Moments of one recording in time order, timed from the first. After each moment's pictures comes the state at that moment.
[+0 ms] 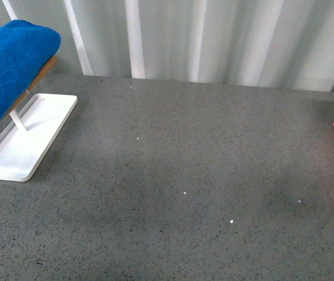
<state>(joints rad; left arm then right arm) 0.00 0.00 0.02 0.00 0.00 0.00 0.00 0.00 0.02 0.00 0.00 -0.01</state>
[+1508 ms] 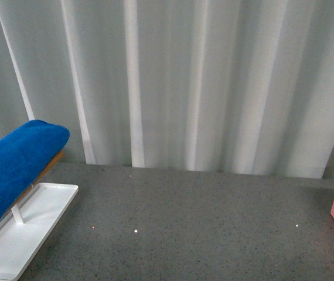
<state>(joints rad) -0.03 0.06 0.06 -0.11 -0.08 -0.06 0.00 0.00 0.02 0.00 0.00 -0.01</state>
